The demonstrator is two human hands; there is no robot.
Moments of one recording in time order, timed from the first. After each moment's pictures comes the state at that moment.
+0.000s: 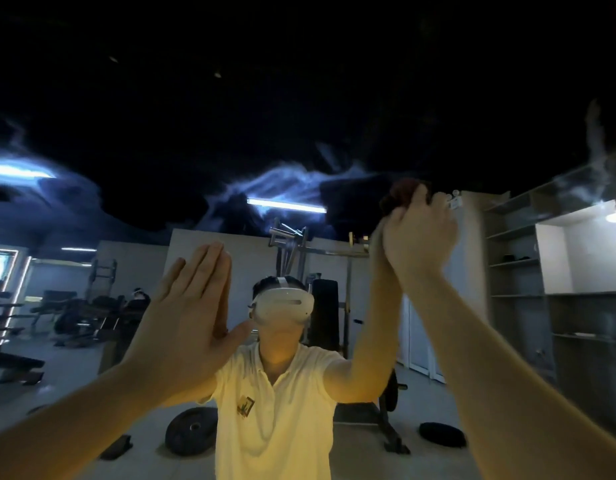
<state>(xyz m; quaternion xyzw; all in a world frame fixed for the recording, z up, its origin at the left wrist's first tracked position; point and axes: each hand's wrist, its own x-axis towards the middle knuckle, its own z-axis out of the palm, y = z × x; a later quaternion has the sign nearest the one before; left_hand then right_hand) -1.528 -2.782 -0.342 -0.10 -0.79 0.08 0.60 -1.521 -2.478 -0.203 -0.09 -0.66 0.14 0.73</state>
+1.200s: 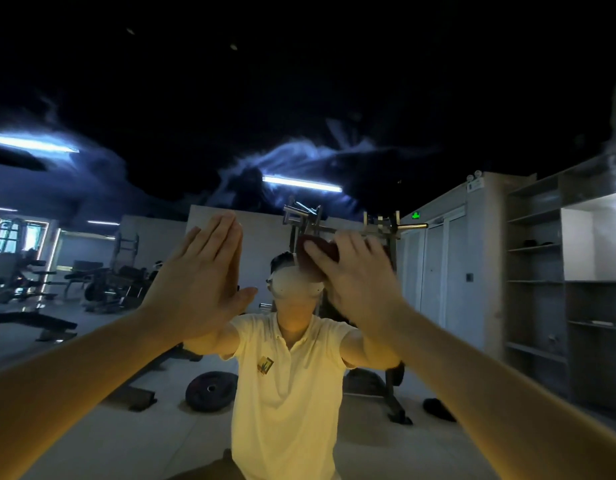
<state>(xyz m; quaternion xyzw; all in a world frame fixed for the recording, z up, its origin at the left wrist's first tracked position) -1.513 -2.788 -0.335 -0.09 -0.79 0.12 0.59 -1.529 -2.507 -0.306 0.21 -0.71 -0.20 0.64</state>
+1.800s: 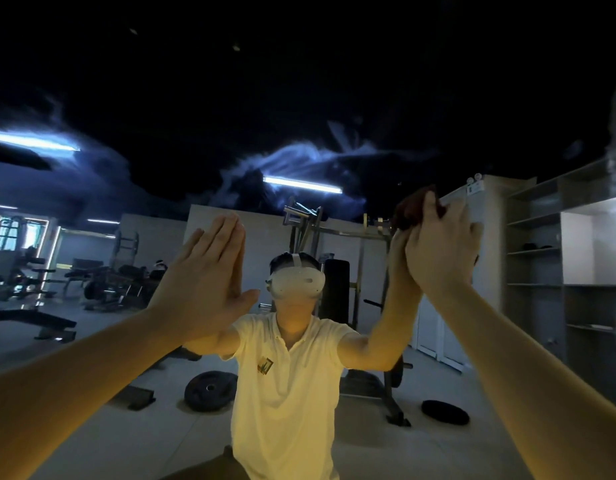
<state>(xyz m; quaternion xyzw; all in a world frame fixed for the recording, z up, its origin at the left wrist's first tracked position) -1.515 -2.786 -0.336 -0.09 -0.80 0.11 0.58 -1.519 -2.434 -0.249 -0.07 -0.72 0.01 0.69</state>
